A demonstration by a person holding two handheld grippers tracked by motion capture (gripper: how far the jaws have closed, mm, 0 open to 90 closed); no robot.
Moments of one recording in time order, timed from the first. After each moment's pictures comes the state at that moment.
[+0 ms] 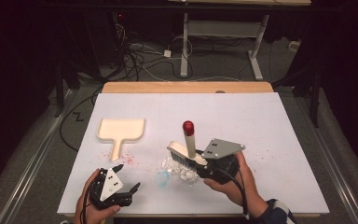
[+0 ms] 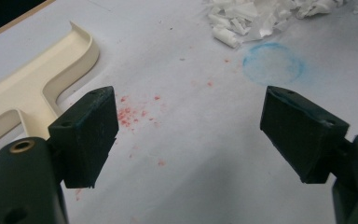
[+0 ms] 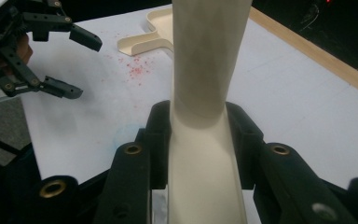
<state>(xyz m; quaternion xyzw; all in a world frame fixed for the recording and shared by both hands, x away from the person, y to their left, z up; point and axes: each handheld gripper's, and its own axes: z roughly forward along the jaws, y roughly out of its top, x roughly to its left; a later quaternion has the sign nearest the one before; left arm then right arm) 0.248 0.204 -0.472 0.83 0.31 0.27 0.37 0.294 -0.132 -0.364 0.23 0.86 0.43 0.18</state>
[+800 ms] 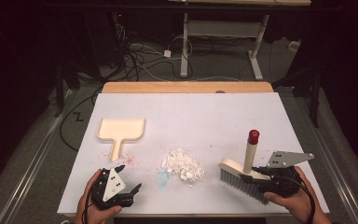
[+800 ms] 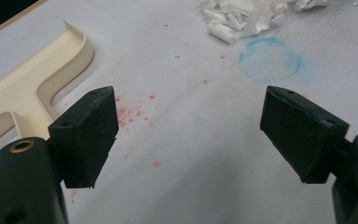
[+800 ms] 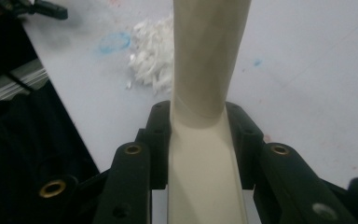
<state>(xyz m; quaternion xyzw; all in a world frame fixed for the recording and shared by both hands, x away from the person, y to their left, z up) 0.249 0.200 -0.474 0.84 0.31 0.27 0.36 0.279 -0.272 -0.385 0.30 0.86 0.39 0.09</state>
